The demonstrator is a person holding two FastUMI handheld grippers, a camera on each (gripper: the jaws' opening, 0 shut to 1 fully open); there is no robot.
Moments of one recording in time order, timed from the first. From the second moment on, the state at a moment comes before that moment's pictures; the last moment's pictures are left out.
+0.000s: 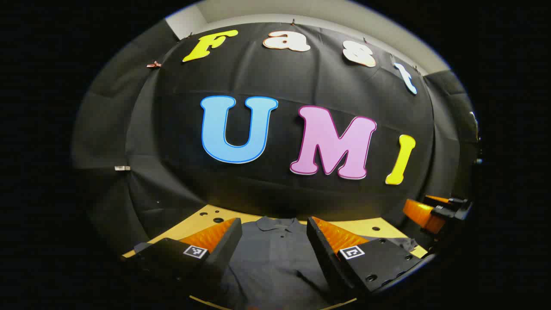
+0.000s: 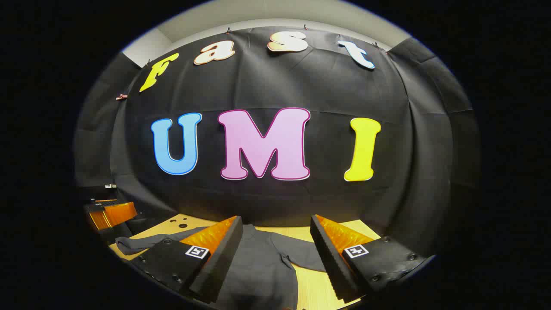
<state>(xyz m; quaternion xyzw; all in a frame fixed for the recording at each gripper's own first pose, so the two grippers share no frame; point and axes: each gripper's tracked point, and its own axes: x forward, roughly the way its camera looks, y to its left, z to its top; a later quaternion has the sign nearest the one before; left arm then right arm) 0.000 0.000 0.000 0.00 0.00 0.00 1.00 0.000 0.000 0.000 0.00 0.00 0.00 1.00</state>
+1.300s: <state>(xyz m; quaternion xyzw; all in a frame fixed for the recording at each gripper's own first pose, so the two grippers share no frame) 0.013 0.009 -0.031 0.06 0.06 0.02 1.00 0.044 -0.103 -0.077 0.03 0.14 -0.09 0.99</state>
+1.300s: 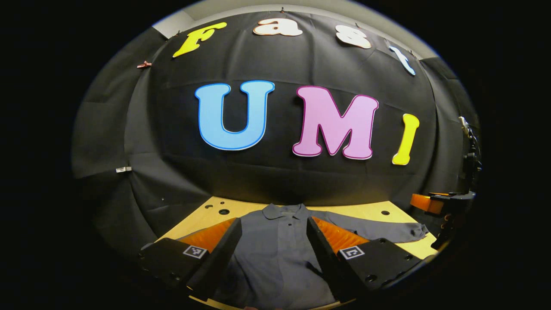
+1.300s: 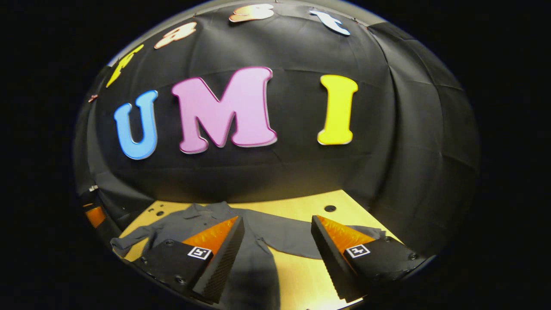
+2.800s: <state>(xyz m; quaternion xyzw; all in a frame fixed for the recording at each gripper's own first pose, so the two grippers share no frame) 0.032 0.000 -0.085 0.06 0.14 0.03 0.99 0.067 -0.333 -0.276 0.09 0.38 -0.25 0.89</state>
